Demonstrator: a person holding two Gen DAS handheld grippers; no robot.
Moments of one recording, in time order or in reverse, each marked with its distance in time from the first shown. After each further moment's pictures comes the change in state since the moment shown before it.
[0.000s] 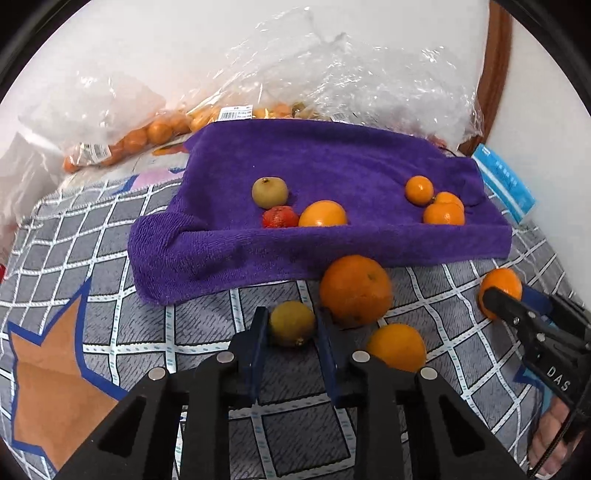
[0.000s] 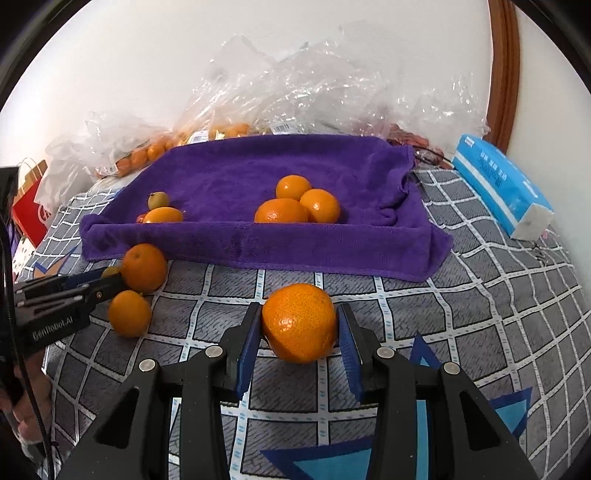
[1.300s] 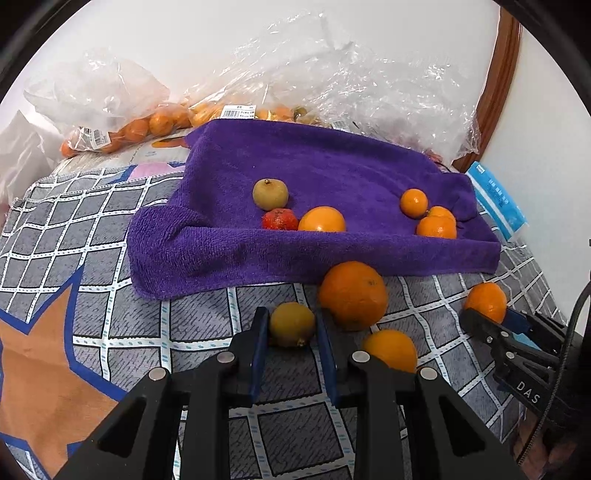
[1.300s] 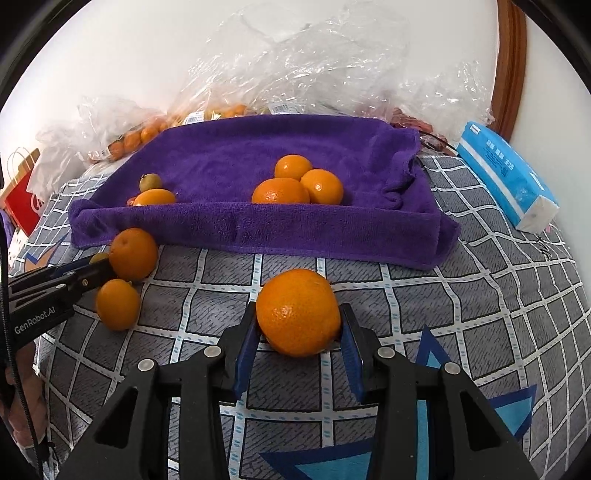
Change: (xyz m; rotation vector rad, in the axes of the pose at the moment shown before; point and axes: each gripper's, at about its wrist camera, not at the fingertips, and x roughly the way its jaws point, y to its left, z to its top) left arm -0.003 0.011 0.000 -0.074 -0.021 -0.073; right arm 0.012 0.008 -0.001 -0.024 0.058 -0.032
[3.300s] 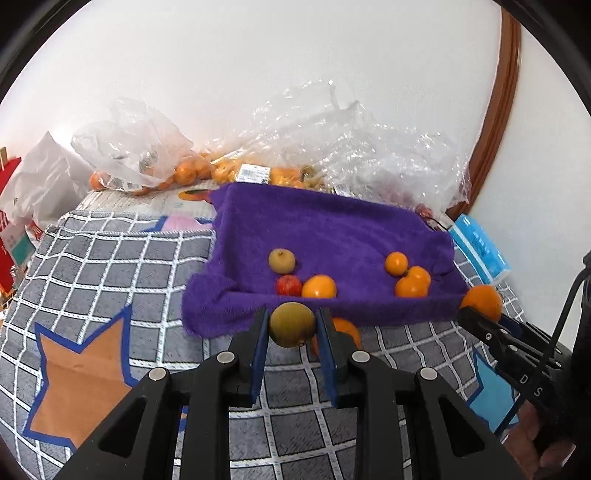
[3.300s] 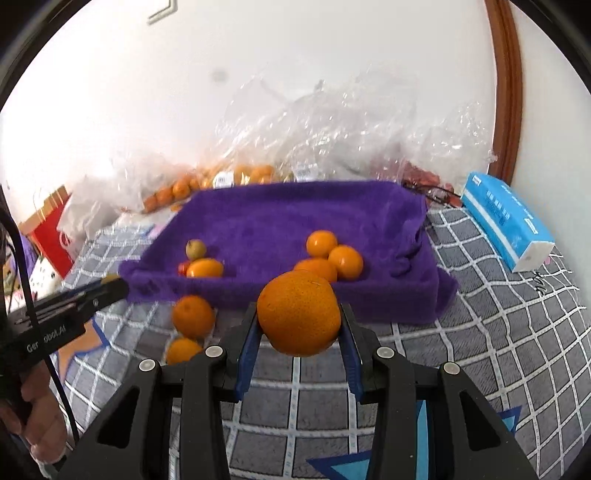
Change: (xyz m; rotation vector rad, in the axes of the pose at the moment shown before) left arm -0.062 0.006 0.021 -0.049 -0.142 0.015; right arm -0.055 0.009 0.029 0.059 -0.169 0.096
